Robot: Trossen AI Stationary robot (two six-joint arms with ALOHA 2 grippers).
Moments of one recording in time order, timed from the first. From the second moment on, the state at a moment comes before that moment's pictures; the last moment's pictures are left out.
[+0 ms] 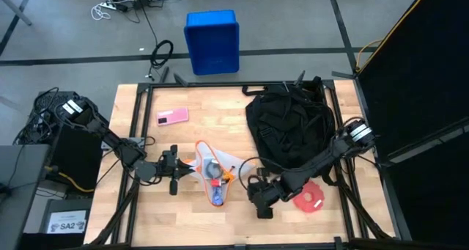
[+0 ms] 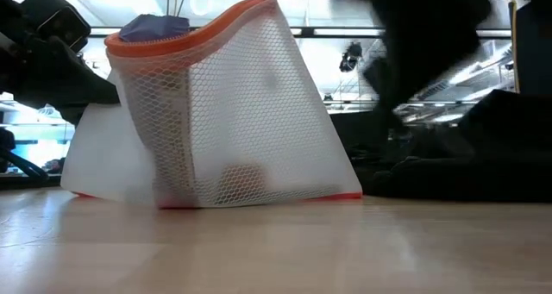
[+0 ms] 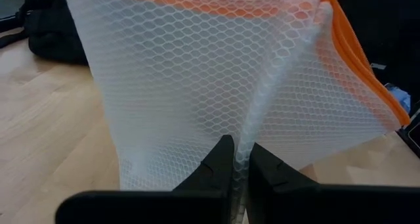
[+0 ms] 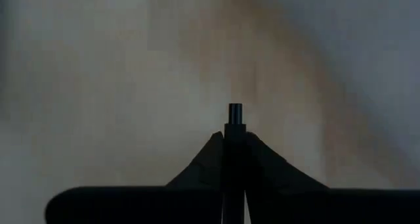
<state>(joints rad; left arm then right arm) -0.69 1.14 0.10 0.73 -0.74 -0.42 0.53 1.86 1.25 -0.38 0.30 0.43</state>
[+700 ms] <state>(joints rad) -0.69 1.14 0.10 0.74 -0.74 -0.40 0.30 1.89 1.42 0.29 0.14 -0.05</state>
